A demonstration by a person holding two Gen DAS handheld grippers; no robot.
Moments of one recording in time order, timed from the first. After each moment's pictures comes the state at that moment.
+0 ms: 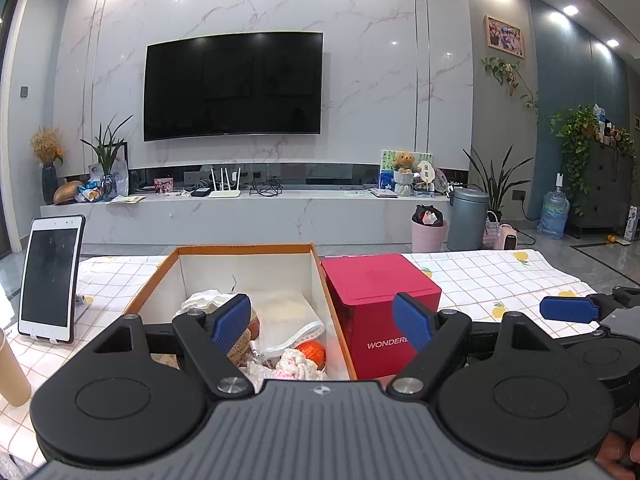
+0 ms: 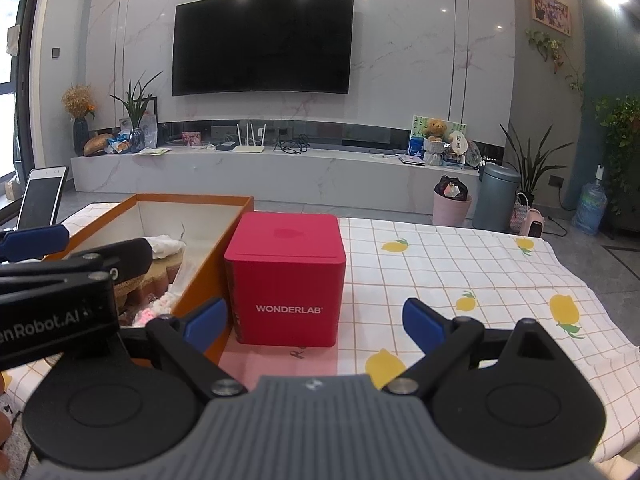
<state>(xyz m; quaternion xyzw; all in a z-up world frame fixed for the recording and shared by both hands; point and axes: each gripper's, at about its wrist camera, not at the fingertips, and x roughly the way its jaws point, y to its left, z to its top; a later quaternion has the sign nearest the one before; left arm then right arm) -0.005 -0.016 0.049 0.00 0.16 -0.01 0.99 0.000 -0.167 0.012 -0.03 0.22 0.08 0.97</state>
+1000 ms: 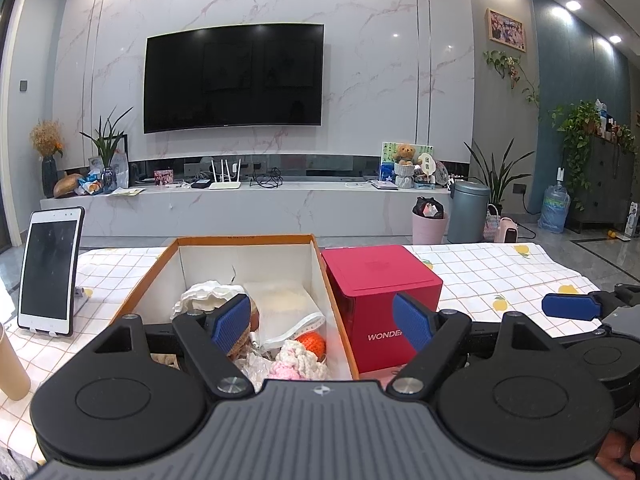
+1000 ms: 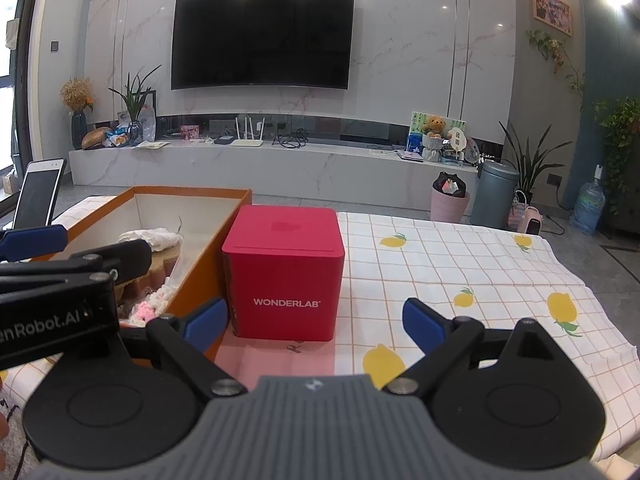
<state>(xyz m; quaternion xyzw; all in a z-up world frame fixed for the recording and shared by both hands) -0.002 -0.014 0.047 0.00 0.17 -0.01 0.98 0.003 -0.167 0.010 -0.03 0.23 0.07 0.97</state>
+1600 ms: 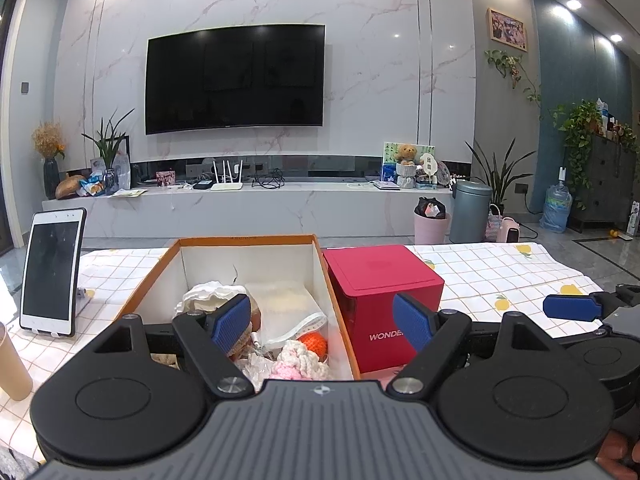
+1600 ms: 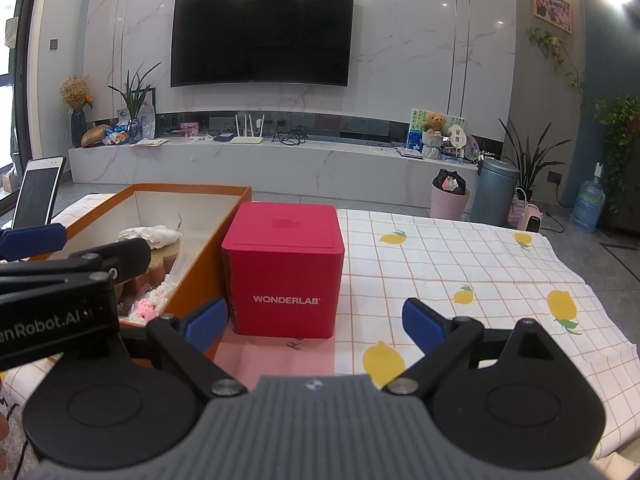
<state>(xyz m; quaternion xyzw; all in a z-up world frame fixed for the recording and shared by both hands) -0.004 -0.013 0.043 0.00 0.17 -0.01 0.98 0.004 -0.168 0.009 -0.03 0.23 0.07 0.97</state>
